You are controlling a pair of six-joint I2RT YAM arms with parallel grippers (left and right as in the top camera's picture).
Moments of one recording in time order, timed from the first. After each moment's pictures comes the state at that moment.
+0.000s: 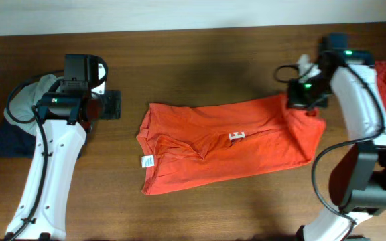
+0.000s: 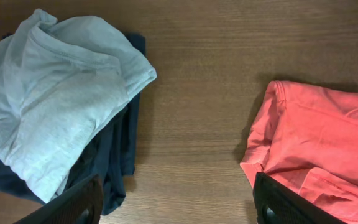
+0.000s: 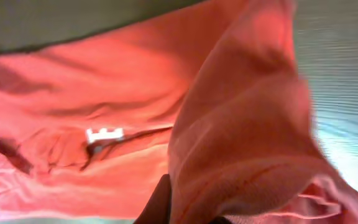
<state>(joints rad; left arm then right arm) -0.07 1.50 1.42 -0.96 -0.17 0.00 -0.07 1.90 1.66 -1.24 -0.22 0.01</state>
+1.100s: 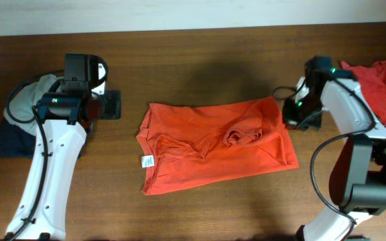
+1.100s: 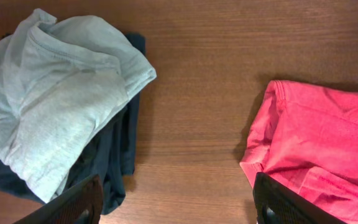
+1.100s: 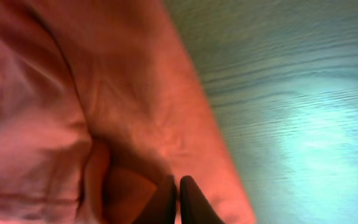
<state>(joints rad) -0.07 1.50 1.42 -0.96 -0.17 0.00 -0.11 1.90 1.39 -1.07 -0.17 0.16</state>
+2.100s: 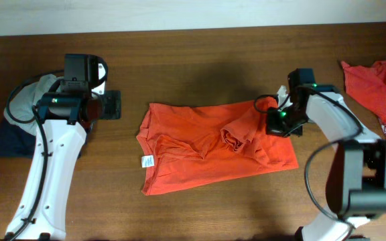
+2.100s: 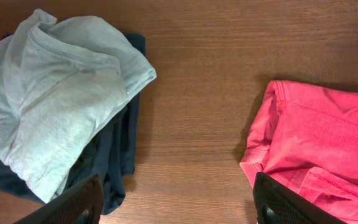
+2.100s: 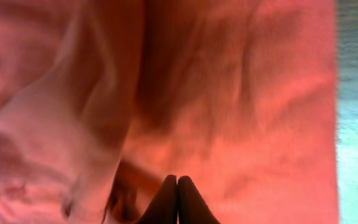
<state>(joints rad) -0.07 1.50 1.42 -0.96 -0.17 0.00 -0.02 1.87 1.24 -0.90 -0.29 0.16</state>
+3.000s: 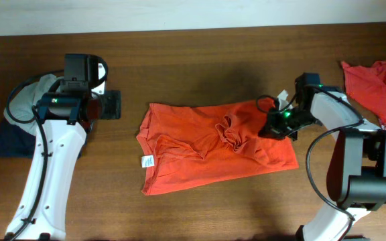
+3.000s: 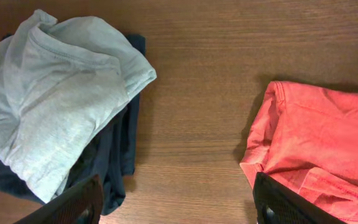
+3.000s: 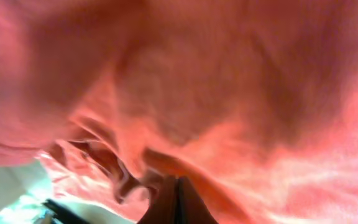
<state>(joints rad) -0.07 1.50 1.42 -0.96 -0.17 0.00 -0.08 1.93 1.24 -0.94 -0.55 0.17</state>
